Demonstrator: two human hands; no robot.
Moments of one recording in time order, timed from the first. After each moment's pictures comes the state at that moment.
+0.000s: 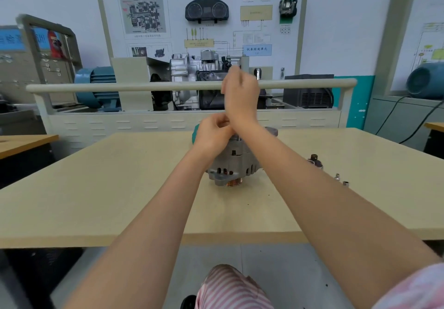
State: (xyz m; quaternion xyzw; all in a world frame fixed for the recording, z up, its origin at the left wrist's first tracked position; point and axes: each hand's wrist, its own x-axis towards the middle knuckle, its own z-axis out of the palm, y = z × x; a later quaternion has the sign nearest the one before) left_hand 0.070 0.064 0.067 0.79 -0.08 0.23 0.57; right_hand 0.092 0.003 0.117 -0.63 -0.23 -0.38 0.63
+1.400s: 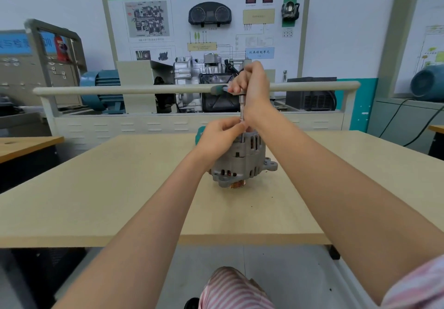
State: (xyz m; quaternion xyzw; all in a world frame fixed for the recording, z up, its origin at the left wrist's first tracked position) left_hand 0.066 0.067 0.067 0.79 -0.14 0.18 0.56; right_hand 0.104 -0.009 0.139 -0.49 -0.22 -0.13 0.83
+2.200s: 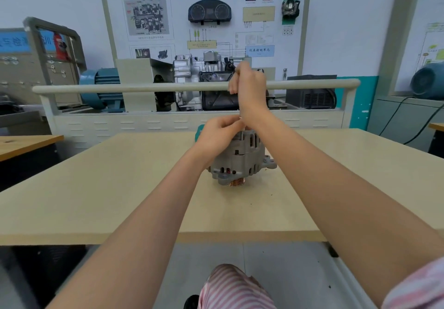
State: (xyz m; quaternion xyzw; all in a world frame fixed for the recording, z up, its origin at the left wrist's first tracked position) left_hand 0.067 0.069 0.067 0.80 -0.14 0.17 0.56; right_hand 0.098 -0.007 0.132 -0.60 -0.22 -0.26 0.73
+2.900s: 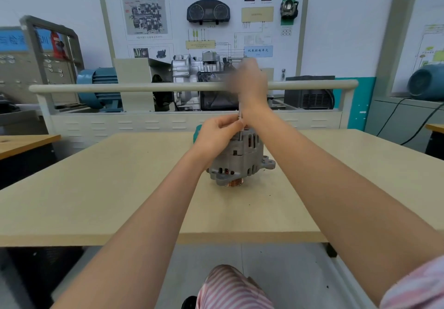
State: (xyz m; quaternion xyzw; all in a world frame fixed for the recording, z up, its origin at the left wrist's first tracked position) left_hand 0.065 0.068 0.067 0.77 -0.13 0.17 0.59; right_hand 0.100 -0.009 0.133 -0.54 -0.23 -0.23 0.77
